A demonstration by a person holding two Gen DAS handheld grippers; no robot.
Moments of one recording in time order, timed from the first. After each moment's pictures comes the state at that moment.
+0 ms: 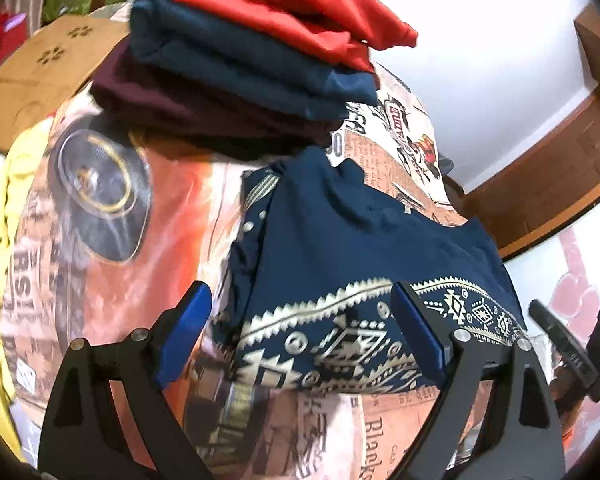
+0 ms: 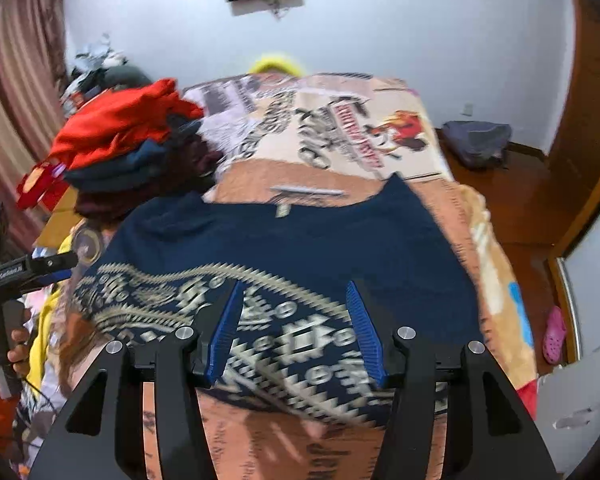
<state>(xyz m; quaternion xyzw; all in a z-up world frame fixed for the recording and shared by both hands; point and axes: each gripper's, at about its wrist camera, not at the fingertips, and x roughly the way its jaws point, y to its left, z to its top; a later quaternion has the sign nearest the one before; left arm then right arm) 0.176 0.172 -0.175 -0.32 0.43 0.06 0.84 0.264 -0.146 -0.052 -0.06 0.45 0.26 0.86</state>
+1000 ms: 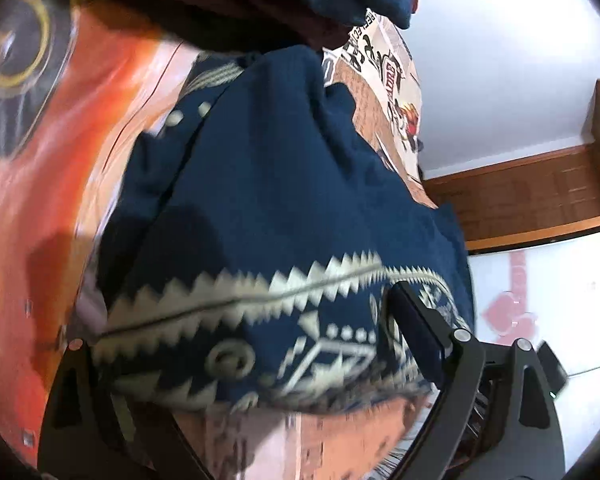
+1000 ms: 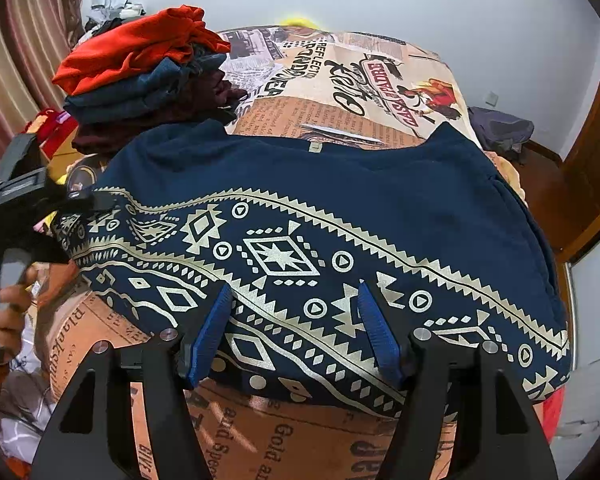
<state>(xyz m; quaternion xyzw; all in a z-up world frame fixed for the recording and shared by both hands) 0.231 0.138 -0.234 -0.45 0.47 -0.02 0.76 0.247 -0.120 -0.108 -0.11 0.48 0.27 0.83</state>
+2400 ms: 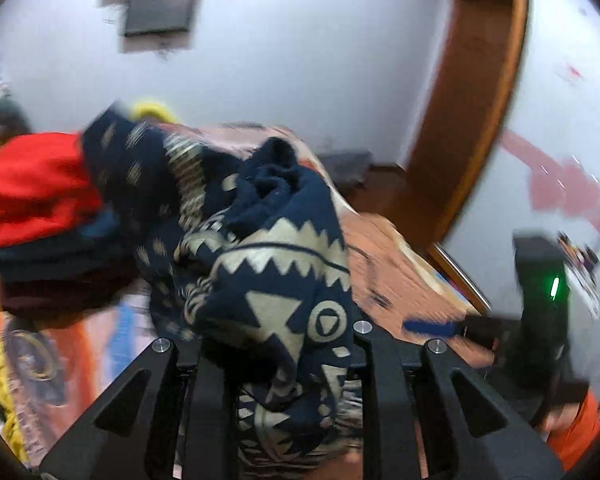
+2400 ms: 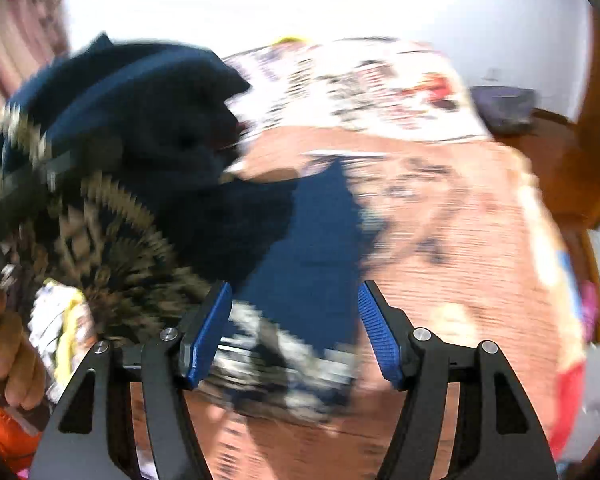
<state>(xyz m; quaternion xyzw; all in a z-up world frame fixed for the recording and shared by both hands) 0.240 -0.025 -0.070 -0.07 0.34 -0.09 0.93 0.255 -0.157 -0.078 -0.02 0.49 0.26 0.83</state>
